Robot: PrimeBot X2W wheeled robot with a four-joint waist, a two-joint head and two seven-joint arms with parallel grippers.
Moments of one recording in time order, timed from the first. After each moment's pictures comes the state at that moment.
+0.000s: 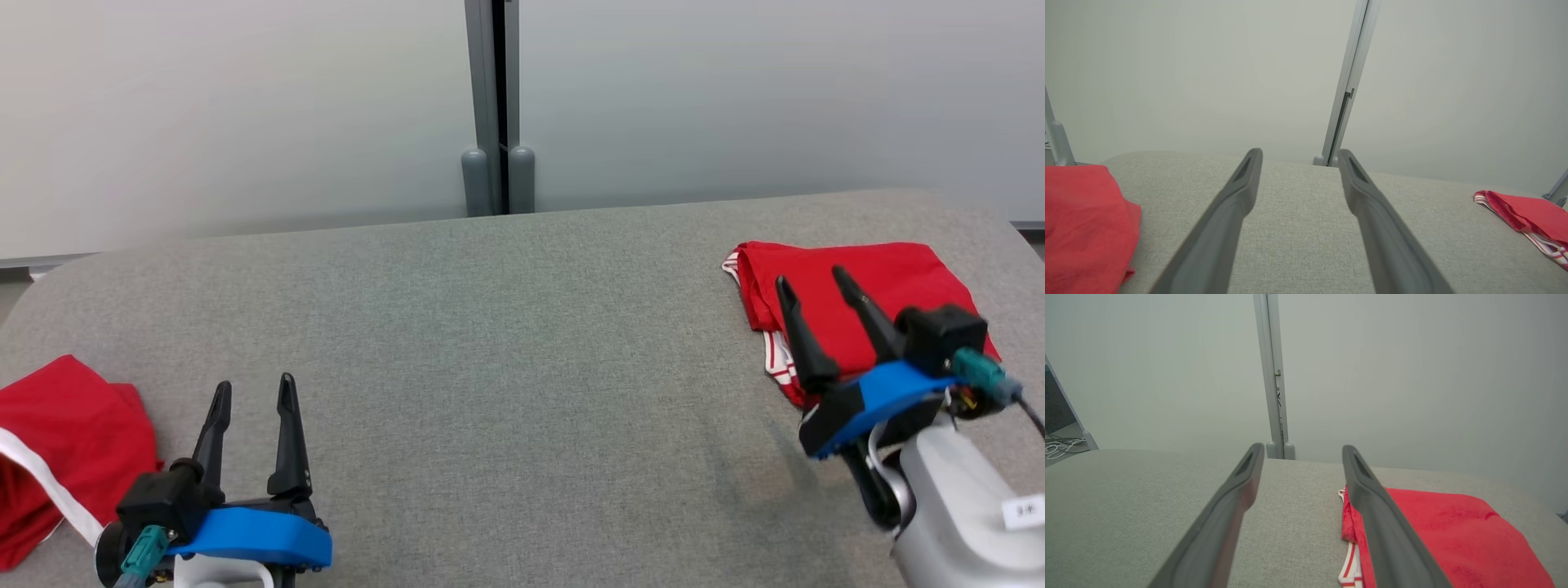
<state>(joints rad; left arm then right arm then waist) -0.08 0.06 0.00 0.28 -0.25 -0.12 -0.26 -0.49 -0.26 0.25 0.62 0.38 0.13 -0.26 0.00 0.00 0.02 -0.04</state>
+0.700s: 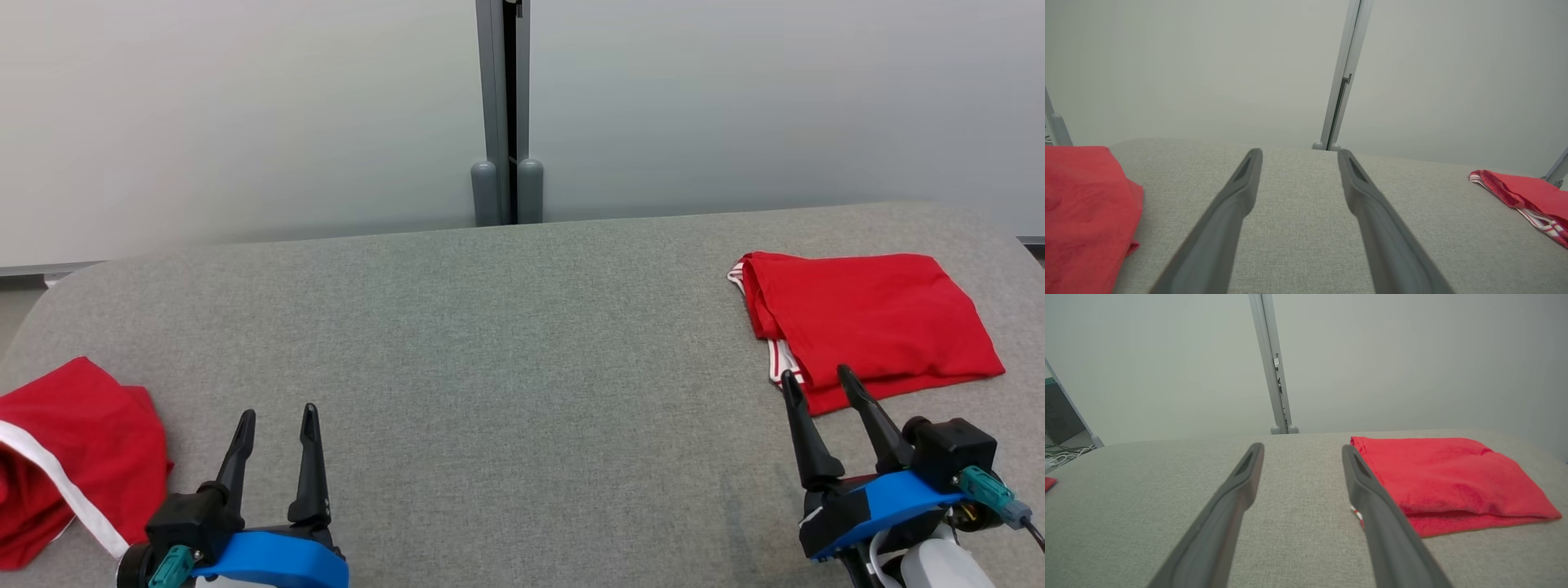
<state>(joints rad) -0.03 0.05 -0.02 0.30 -0.22 -0.12 -0.26 -0.18 -0.18 0.12 0.39 0.31 0.13 -0.26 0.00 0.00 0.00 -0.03</state>
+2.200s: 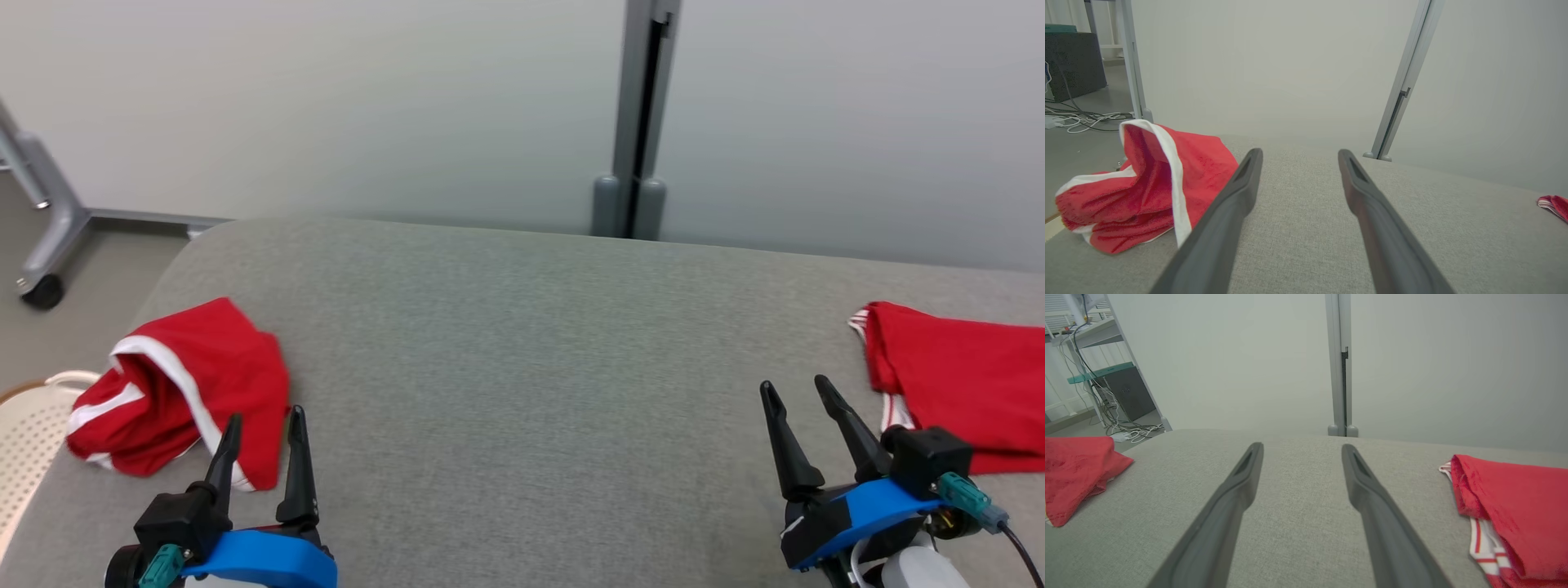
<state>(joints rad) -0.05 0.05 0.01 0.32 -0.20 -0.13 -0.26 -0.18 -0.16 0.14 0.41 0.32 0.13 -0.26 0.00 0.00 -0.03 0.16</state>
